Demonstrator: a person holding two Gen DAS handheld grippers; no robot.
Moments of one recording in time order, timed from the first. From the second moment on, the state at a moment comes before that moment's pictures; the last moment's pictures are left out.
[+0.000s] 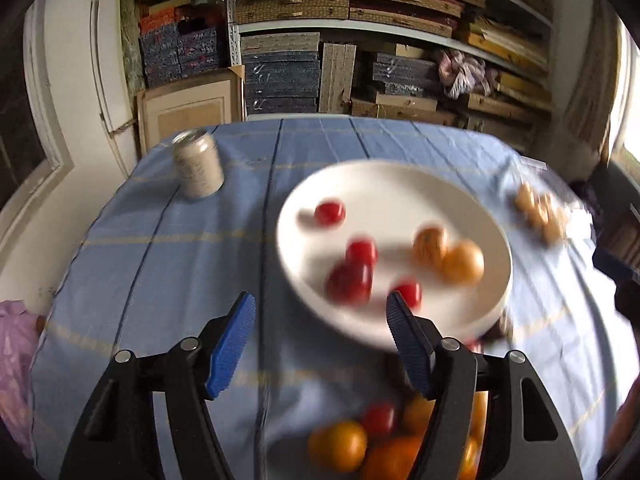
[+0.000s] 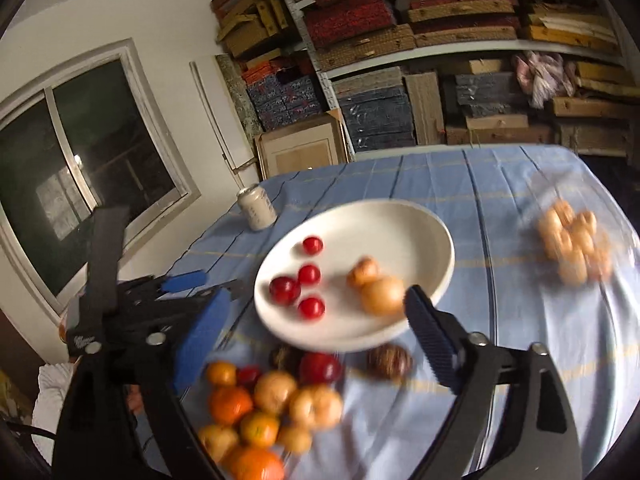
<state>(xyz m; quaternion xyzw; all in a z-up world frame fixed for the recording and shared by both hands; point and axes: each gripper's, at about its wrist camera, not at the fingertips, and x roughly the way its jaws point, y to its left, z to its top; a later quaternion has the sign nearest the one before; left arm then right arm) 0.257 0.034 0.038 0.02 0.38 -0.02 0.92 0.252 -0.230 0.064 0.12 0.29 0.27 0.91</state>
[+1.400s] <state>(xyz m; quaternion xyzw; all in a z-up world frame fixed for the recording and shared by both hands) 0.210 0.065 -0.021 -0.11 0.46 -0.10 0.87 0.242 -0.267 -0.017 0.24 0.38 0.25 0.86</state>
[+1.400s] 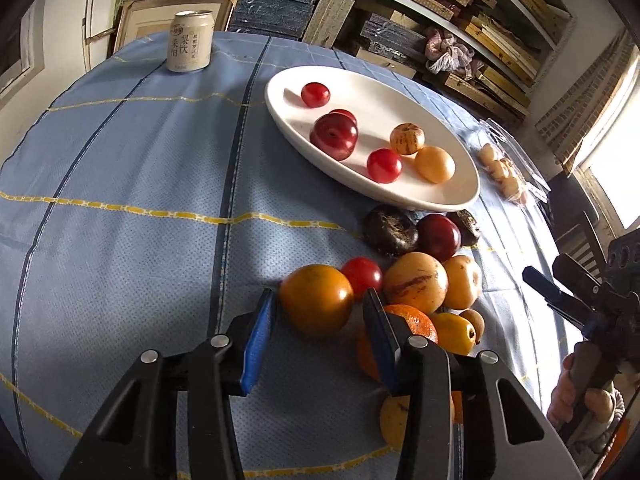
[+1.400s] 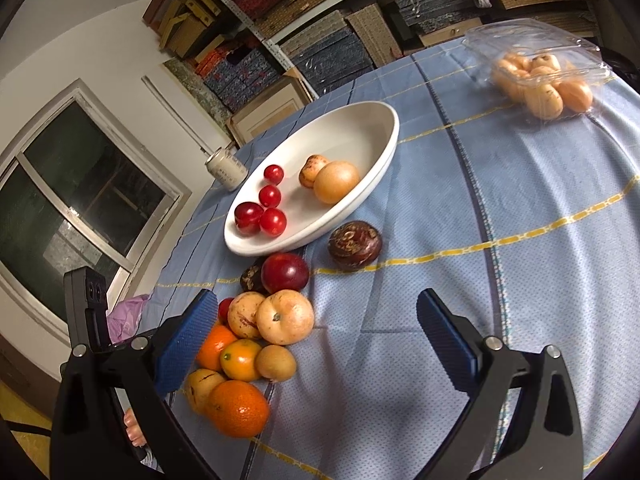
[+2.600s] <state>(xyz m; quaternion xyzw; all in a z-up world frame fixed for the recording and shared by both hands) 0.209 0.060 -0.023 -0.08 0.45 -0.09 0.88 0.233 -0.233 -0.037 0.24 0.47 0.38 0.76</state>
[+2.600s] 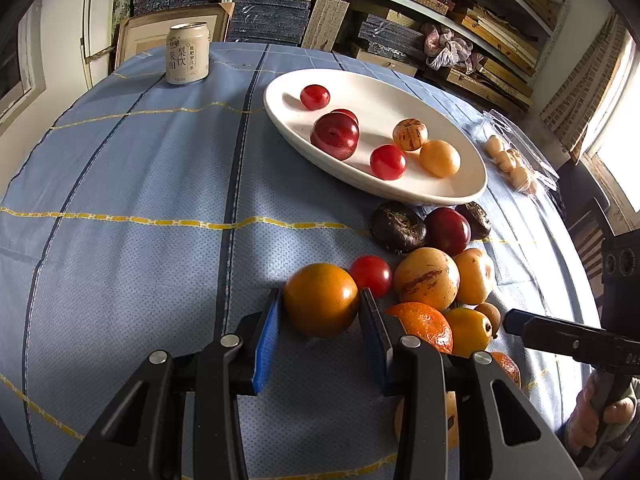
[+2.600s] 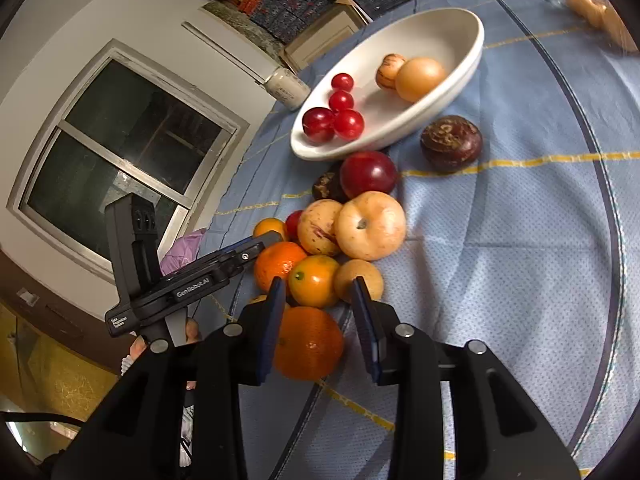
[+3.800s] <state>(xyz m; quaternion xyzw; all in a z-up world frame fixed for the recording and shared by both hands) 0.209 0.058 -0.022 -0.06 0.44 -0.07 0.89 0.218 -0.180 -0.031 0.02 0.44 0.28 0.85</state>
